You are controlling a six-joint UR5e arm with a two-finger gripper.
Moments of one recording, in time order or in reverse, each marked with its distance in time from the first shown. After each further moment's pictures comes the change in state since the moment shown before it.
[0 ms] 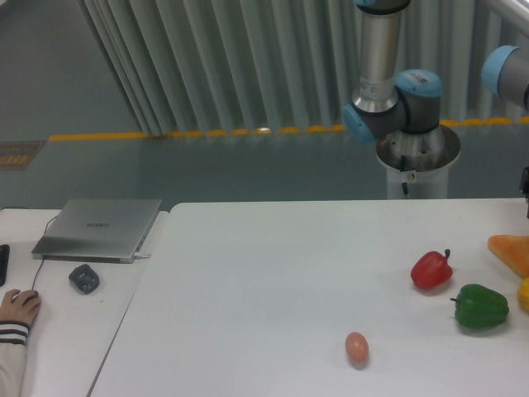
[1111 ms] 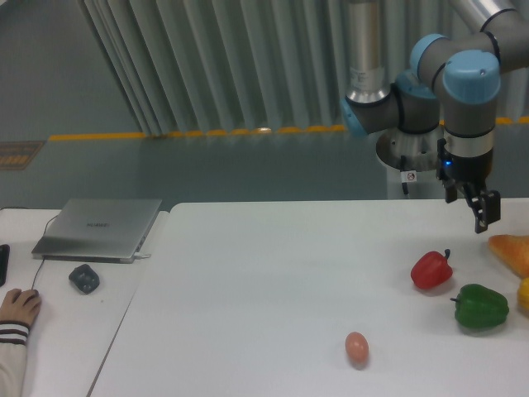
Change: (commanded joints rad) arm -0.129 0.169 -0.189 -0.178 0.216 -0.262
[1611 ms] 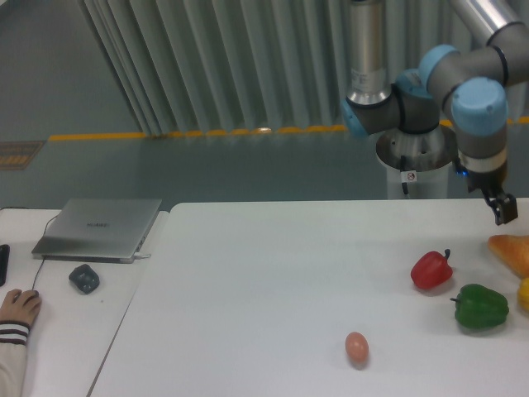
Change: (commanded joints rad) arm 0.029 -0.127 0.009 0.001 0.042 0.009
